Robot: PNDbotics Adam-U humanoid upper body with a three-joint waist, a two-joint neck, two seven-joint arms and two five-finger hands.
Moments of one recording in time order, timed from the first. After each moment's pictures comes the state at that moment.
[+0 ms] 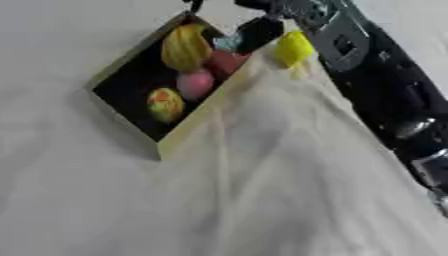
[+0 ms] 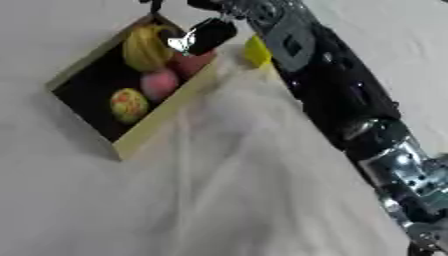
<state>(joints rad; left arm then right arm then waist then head) -0.56 0.56 -0.03 -1.98 -0.04 -0.10 0.53 -1.19 -0.46 0.31 -1.22 0.40 -0.33 0.54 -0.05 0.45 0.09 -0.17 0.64</state>
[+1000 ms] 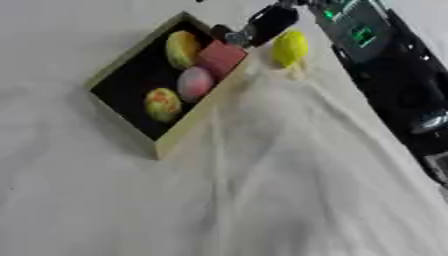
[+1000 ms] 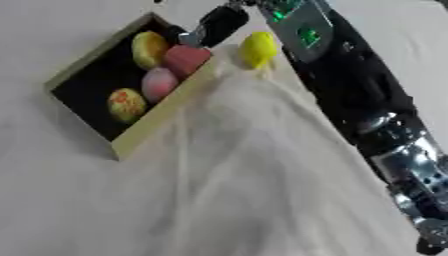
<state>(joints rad) -0.55 0.56 -0.03 -1.98 -0.04 -0.10 0.53 -1.17 -0.52 0.31 -1.23 0.36 -0.31 0.59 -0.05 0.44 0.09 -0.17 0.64</state>
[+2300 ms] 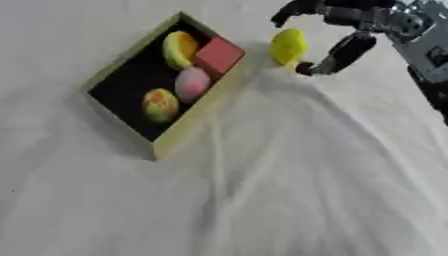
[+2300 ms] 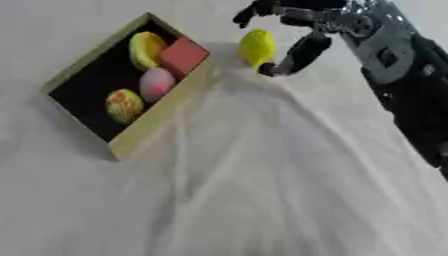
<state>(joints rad) -0.54 0.56 -0.03 -1.98 -0.04 -0.09 0.53 -1.00 -0.72 0.28 -1.24 0.44 -0.44 0.55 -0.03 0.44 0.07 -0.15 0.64</state>
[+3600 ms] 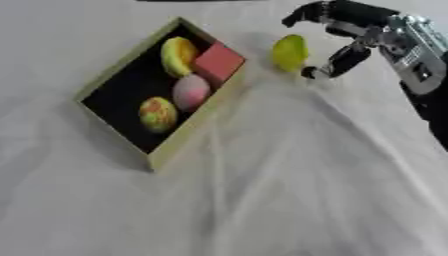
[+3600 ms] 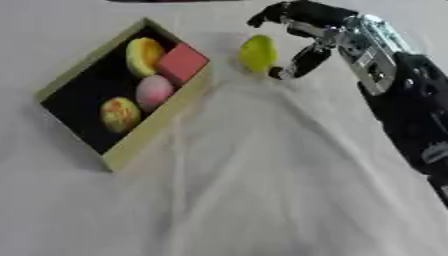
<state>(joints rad) -0.54 0.56 -0.03 -1.98 -0.04 -0.08 0.53 -1.05 -0.69 0.22 -1.07 0.68 -0.50 0.35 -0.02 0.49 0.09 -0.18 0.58</state>
